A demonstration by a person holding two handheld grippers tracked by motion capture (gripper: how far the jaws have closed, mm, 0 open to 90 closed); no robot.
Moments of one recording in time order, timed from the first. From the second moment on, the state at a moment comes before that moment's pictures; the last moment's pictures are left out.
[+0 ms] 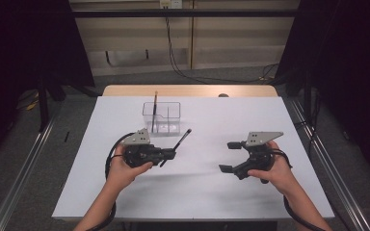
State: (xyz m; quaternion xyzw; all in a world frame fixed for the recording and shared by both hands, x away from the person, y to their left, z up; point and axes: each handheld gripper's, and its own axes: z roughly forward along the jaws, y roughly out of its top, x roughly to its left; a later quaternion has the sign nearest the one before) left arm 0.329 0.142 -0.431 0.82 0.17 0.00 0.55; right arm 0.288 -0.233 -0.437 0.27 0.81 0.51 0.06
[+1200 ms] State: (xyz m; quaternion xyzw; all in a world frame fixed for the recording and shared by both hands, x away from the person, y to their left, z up) left arm 0.330 0.172 -0.434 0.78 0.21 0.04 0.59; right arm 0.273 -0.271 -0.448 0.31 0.78 0.54 0.10
